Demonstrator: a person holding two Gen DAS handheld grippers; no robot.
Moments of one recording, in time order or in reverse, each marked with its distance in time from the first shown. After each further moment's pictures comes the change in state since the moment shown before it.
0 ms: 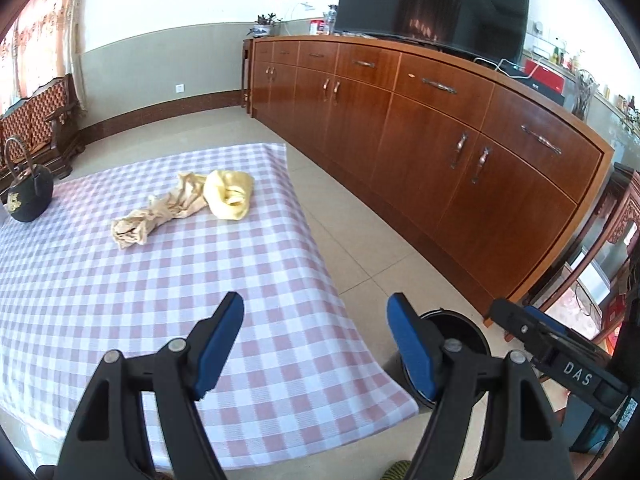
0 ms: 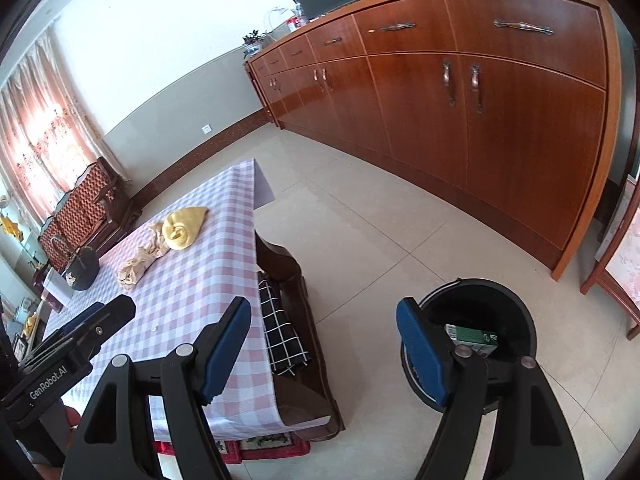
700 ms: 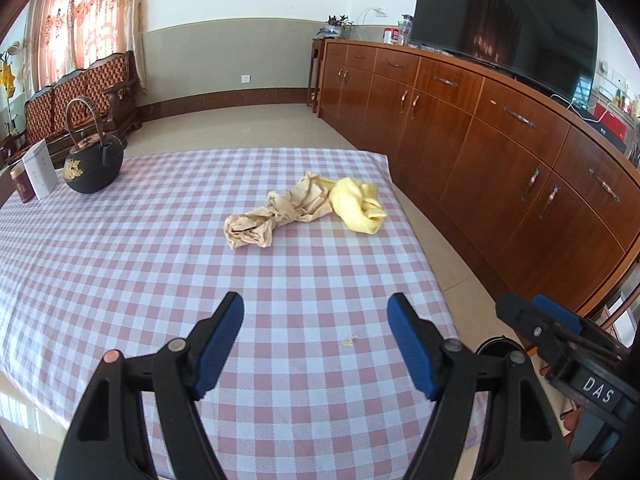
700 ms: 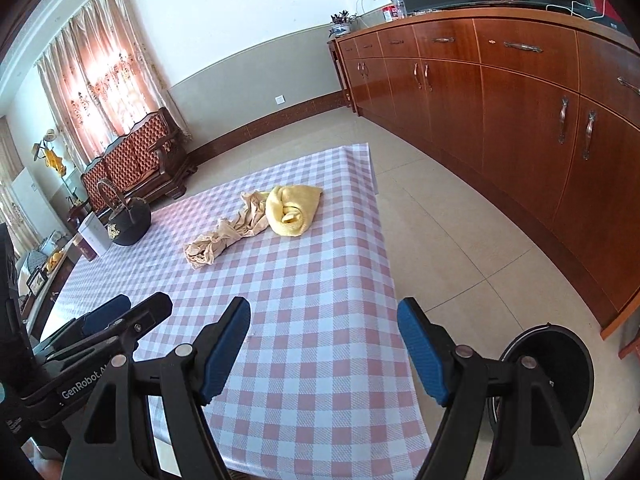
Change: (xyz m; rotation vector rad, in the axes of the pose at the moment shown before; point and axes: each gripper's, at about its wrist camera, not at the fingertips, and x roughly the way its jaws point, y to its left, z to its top) left arm 0.001 0.109 0.010 -0.129 -0.009 0.157; right arm 0.058 0.140 0.012 -0.213 0.051 0.161
